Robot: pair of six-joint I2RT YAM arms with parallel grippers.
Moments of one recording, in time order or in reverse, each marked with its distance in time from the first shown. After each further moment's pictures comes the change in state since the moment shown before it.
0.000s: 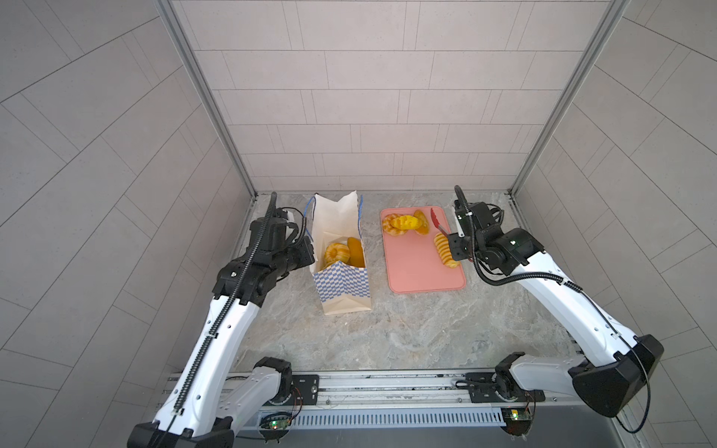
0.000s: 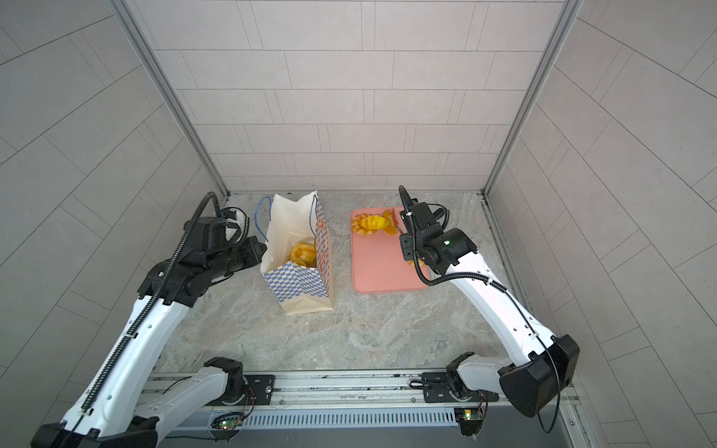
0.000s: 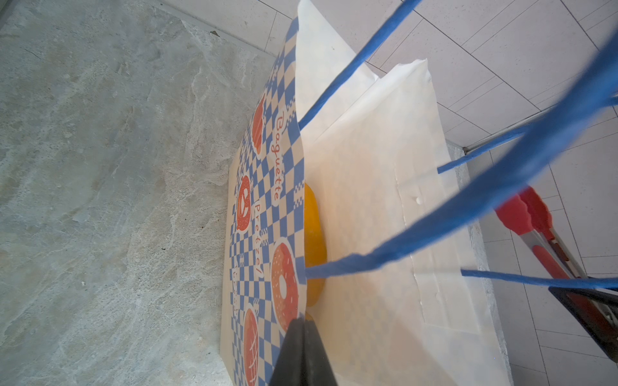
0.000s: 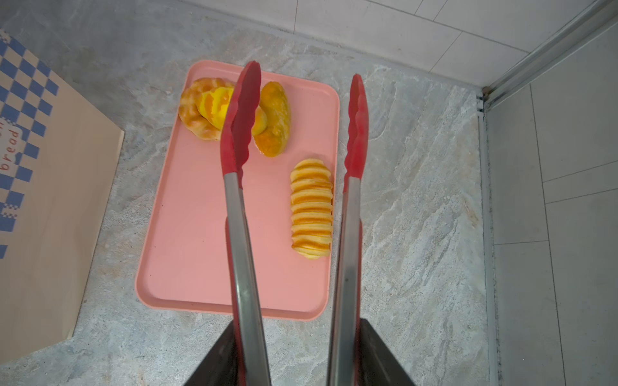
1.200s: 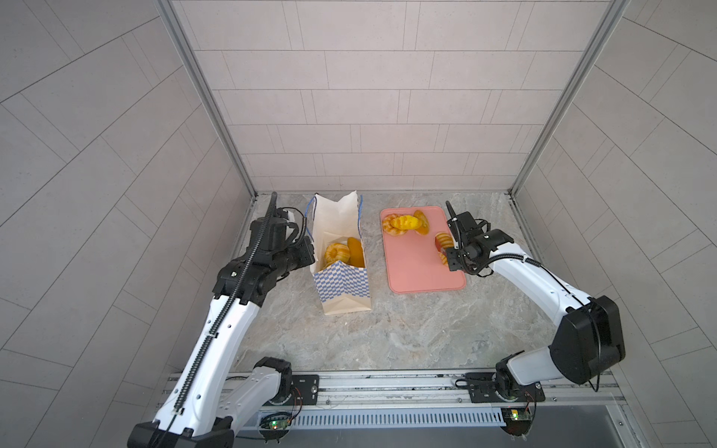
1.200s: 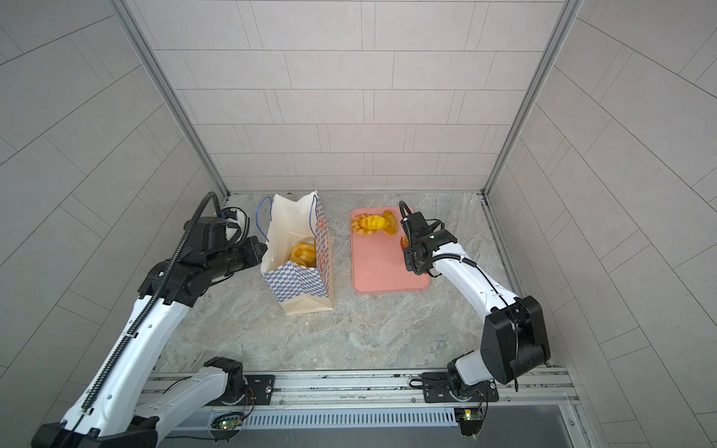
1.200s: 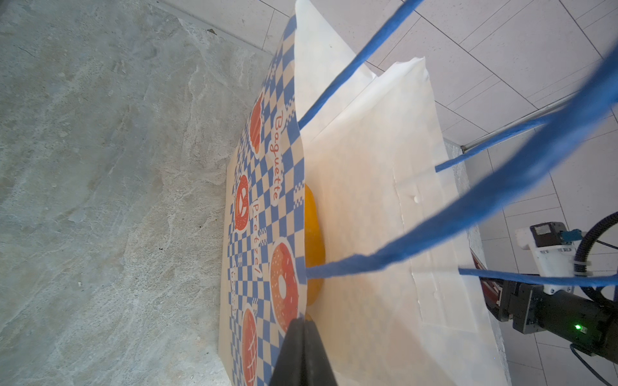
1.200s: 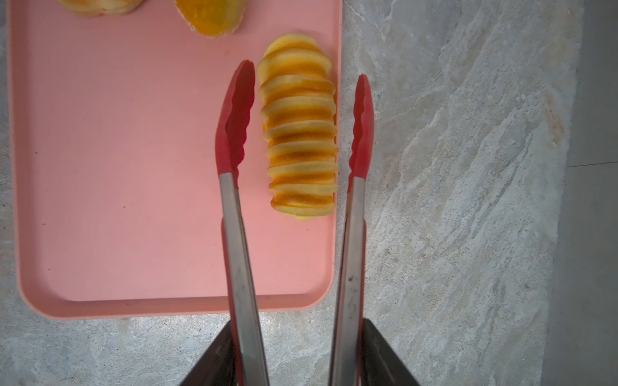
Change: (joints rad) left arm 0.000 0.002 0.000 0.002 0.010 0.000; right arm -0.112 0.180 -0.163 0.083 -0.074 0.039
